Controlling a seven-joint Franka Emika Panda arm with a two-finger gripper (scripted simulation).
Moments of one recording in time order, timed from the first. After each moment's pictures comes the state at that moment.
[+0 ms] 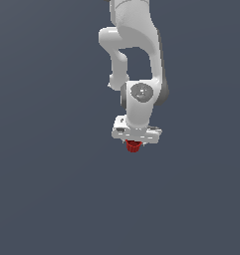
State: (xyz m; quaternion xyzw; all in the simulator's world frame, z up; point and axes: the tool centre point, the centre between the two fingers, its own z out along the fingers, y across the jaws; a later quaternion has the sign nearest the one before) arm -0.020 0.067 0.088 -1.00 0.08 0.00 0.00
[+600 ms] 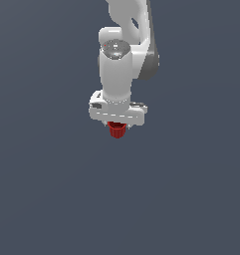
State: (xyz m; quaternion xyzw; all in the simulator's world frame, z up) arm -0.028 -0.008 0.202 -1.00 0.08 0.00 0.00
